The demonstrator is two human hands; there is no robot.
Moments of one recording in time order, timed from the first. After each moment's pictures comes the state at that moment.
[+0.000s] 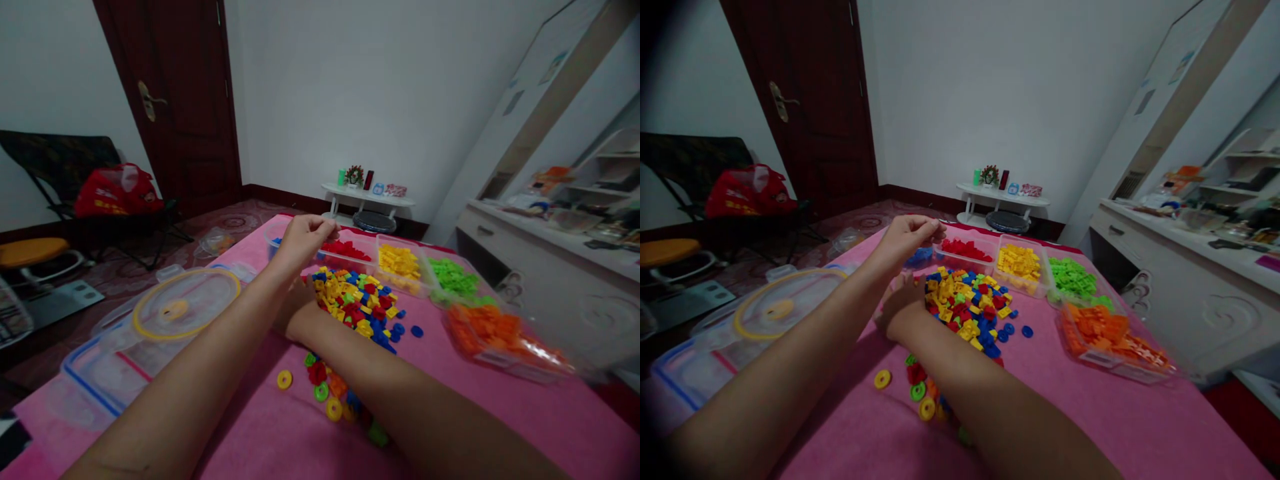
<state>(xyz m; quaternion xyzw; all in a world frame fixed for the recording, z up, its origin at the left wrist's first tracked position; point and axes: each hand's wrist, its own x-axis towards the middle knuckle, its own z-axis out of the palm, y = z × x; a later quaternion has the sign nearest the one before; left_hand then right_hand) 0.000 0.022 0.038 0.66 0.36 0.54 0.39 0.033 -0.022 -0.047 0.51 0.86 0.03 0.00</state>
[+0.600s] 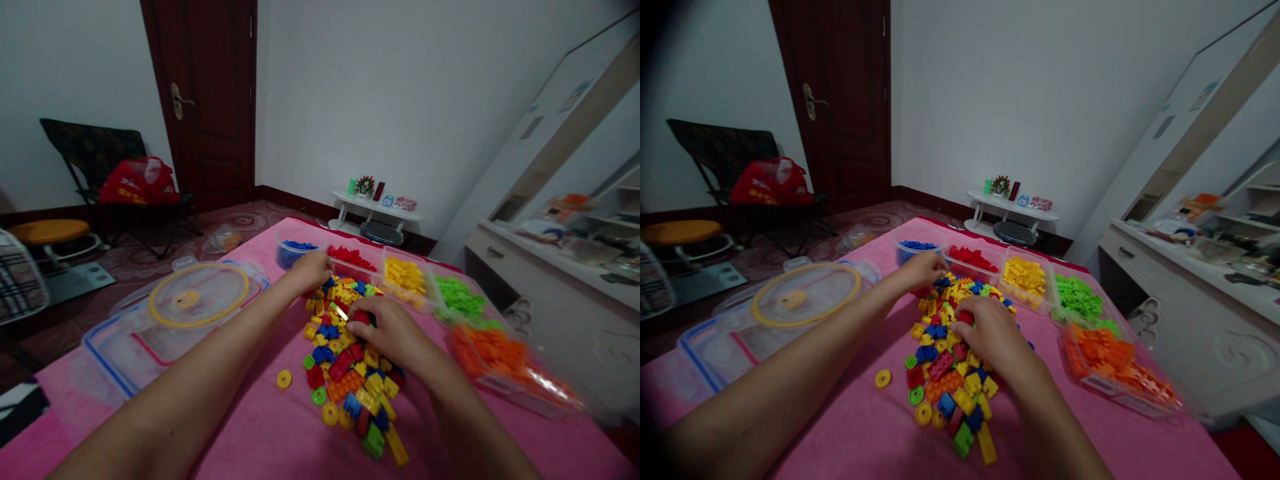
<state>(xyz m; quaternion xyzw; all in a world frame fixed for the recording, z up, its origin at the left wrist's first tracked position) -0.006 0.041 -0.010 0.84 0.49 0.22 0.13 0.167 -0.075 0.005 0.54 0.82 -0.09 -0.15</state>
